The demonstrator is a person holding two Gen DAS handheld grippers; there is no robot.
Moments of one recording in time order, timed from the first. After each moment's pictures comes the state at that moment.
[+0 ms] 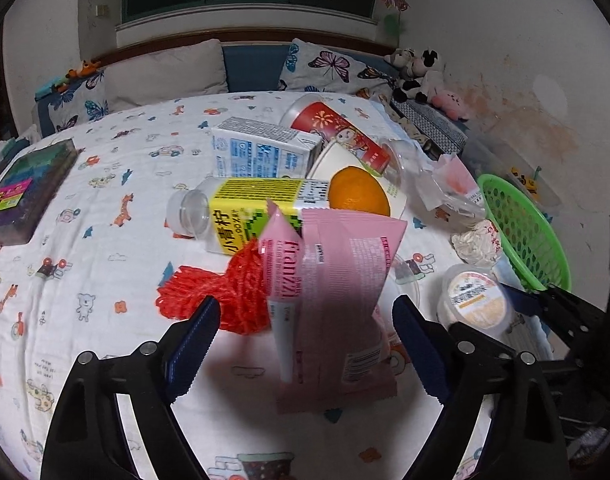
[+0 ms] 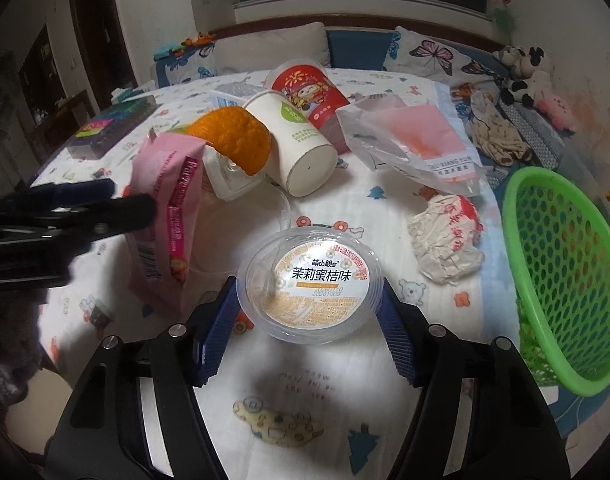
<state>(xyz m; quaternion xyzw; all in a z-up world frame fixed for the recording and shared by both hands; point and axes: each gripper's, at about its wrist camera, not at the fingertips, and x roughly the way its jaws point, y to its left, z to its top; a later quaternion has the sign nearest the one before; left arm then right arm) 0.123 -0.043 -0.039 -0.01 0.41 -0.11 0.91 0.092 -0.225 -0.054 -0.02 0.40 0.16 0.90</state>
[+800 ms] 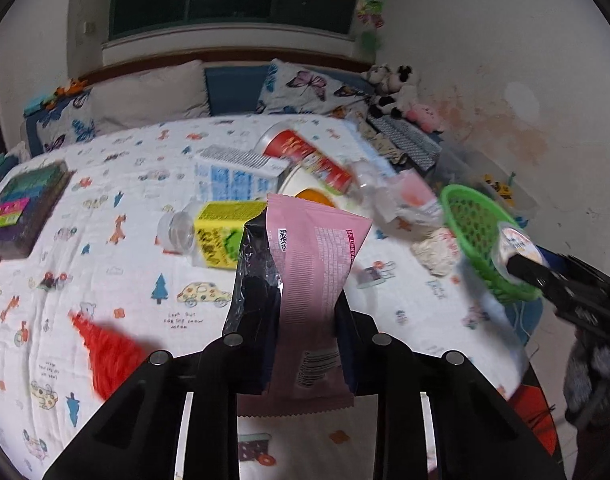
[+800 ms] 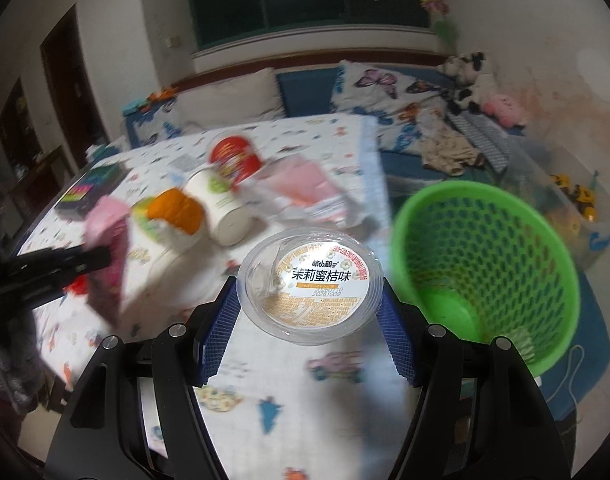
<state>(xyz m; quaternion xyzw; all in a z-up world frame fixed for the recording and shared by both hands) 0.090 -0.045 -0.006 -0.01 0.37 -0.16 0.91 0.066 -0.317 -0.002 0.03 0.34 0.08 0.93</state>
